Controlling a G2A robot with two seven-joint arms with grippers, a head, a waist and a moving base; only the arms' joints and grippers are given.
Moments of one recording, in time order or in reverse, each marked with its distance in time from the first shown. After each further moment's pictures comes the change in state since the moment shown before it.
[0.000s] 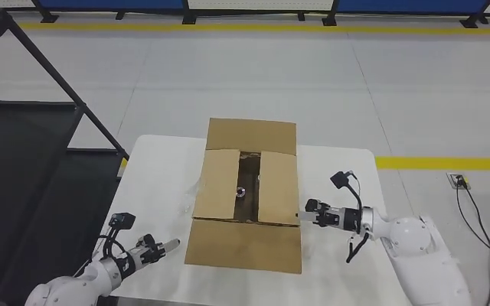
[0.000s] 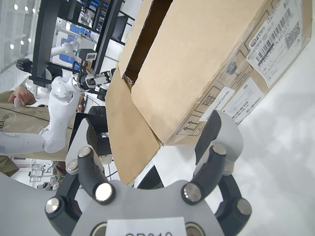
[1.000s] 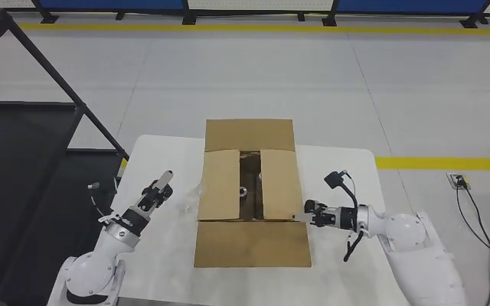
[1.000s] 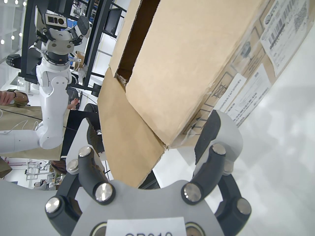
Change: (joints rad) left arm -0.189 -0.078 0.120 0.040 -0.432 0.090 0.511; right arm 0.047 -0.030 -0.015 0.033 -0.069 0.004 0.081
